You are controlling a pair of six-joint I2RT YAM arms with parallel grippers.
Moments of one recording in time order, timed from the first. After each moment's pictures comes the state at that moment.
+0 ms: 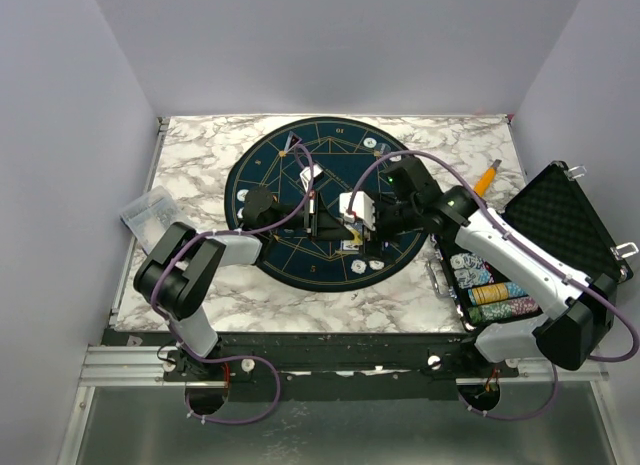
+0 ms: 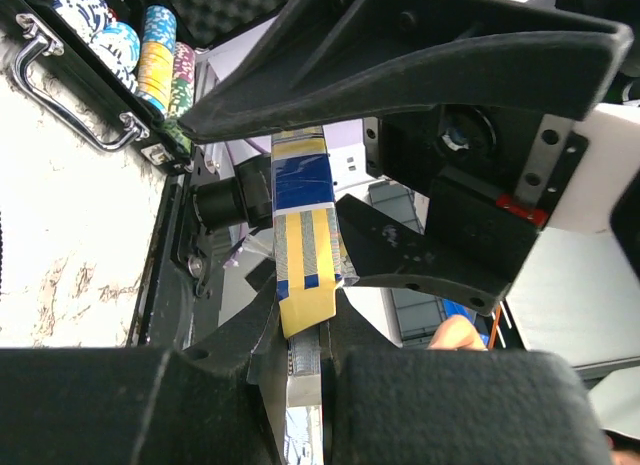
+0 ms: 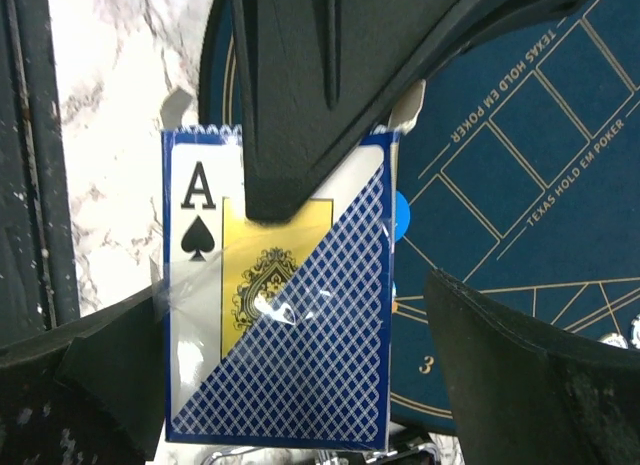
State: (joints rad) left arm -0.51 1.69 0.71 1.22 1.11 -1.46; right arm 0.69 1.35 1.27 -0.81 -0.44 -0.78
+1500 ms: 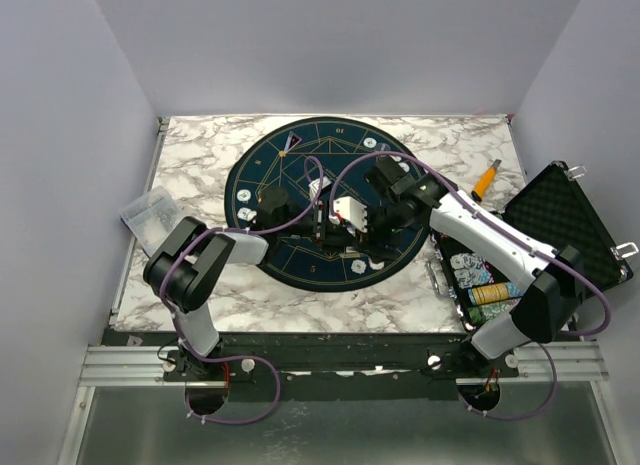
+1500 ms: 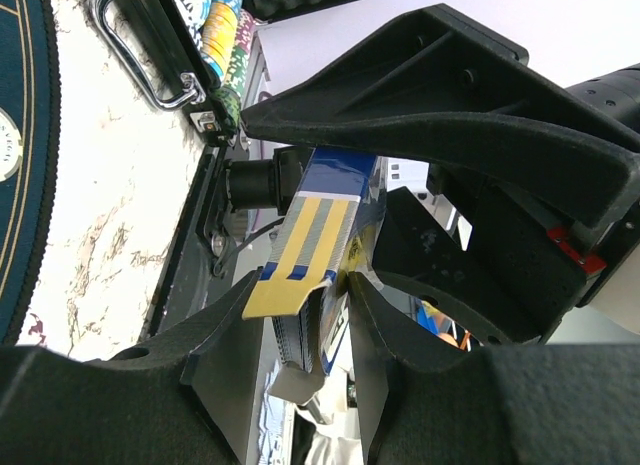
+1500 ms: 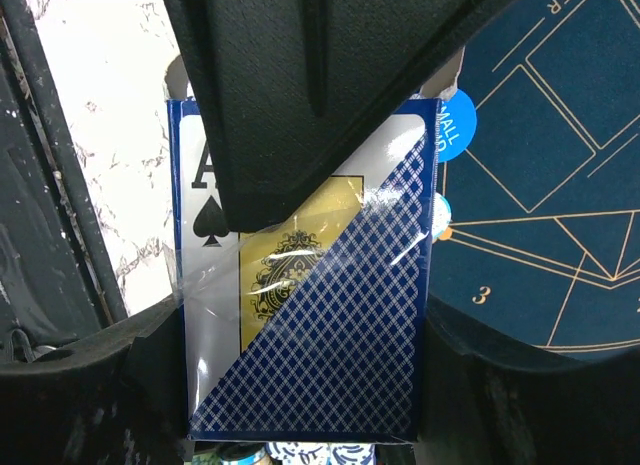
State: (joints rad) left arm -0.54 1.76 0.72 0.99 1.08 -1.37; right arm 0.72 1.53 1.38 -1.04 -0.28 -0.76
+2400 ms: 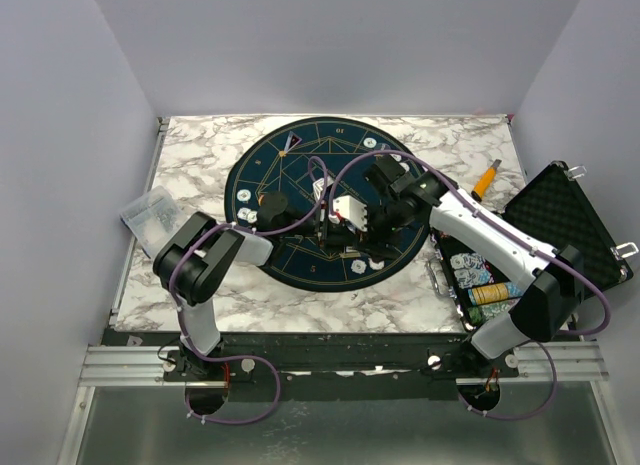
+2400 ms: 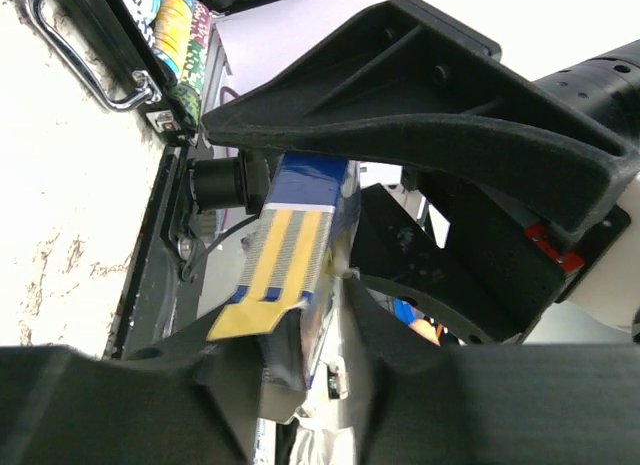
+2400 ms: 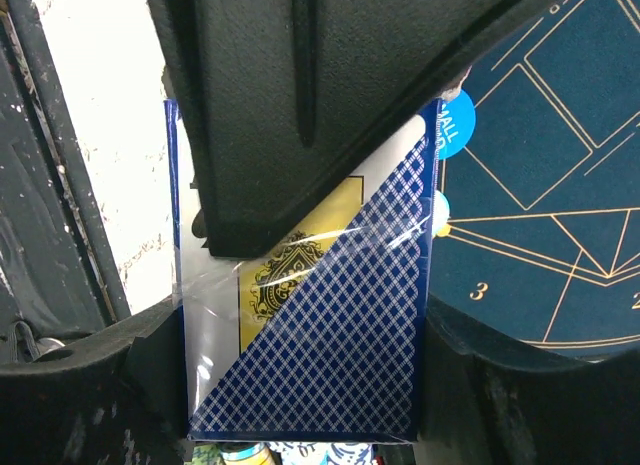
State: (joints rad) left arm -0.56 1.82 0.73 1.22 1.10 -1.54; right arm 0.72 1.54 1.41 -1.07 -0.28 -0.77
